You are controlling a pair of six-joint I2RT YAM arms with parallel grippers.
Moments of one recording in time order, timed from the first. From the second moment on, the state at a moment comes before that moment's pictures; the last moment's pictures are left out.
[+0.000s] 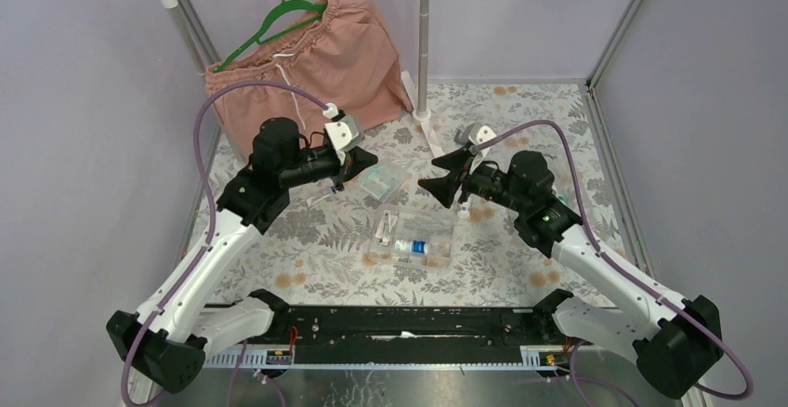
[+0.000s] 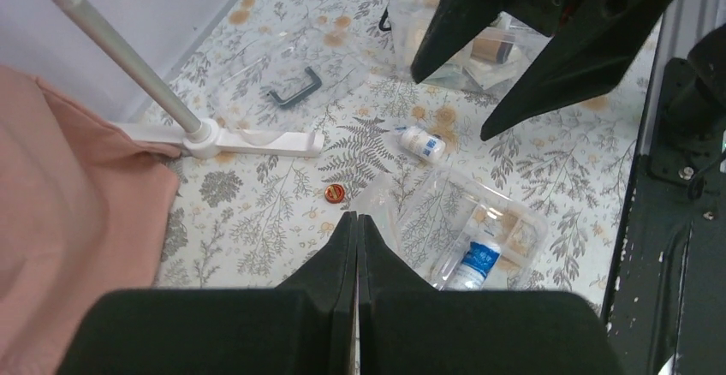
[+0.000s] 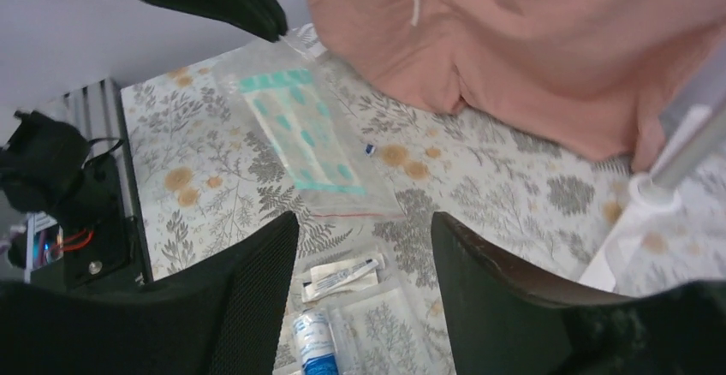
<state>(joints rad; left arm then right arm) -0.46 1.05 1.08 -0.28 0.61 0.24 0.60 0.99 0.73 0.21 -0.41 0.07</state>
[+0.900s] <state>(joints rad) -0.46 1.04 1.22 -0.52 0.88 0.48 0.67 1.29 0.97 0.16 -0.83 -0.26</state>
